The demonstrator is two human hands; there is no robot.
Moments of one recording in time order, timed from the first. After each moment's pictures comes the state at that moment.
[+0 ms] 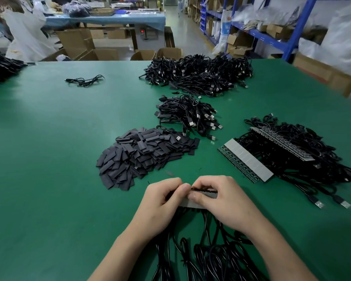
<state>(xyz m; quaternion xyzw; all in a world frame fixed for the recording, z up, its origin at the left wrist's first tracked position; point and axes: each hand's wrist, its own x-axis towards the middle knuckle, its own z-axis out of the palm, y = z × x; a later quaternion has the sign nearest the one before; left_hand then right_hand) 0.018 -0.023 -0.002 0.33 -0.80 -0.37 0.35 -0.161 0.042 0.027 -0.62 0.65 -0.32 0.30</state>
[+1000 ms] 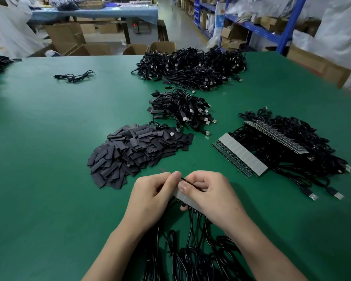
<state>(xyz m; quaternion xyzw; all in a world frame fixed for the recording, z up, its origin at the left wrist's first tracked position) 0.016 -0.029 -0.003 0.39 -0.78 -0.36 0.34 -0.139 0.044 0.026 -0.47 0.66 -0.43 0.40</state>
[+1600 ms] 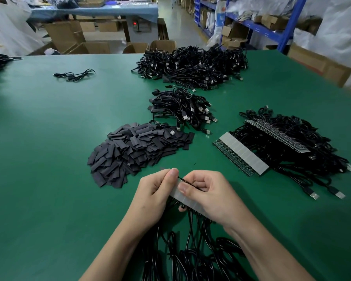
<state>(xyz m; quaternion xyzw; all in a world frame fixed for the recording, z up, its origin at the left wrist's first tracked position) 0.014 -0.027 -0.002 0.32 -0.73 -0.49 0.35 -0.143 0.041 0.021 -0.47 0.59 -0.46 0.48</state>
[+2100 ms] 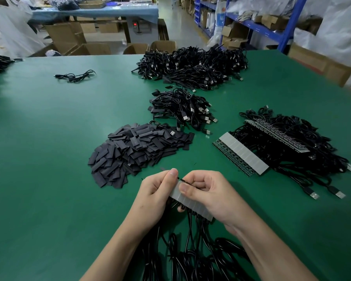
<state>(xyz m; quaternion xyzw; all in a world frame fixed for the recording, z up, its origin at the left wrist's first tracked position) 0.014 -0.022 -0.001 0.31 -0.68 -0.57 0.35 -0.146 0.043 0.026 -0.46 0.54 -0.46 0.53</state>
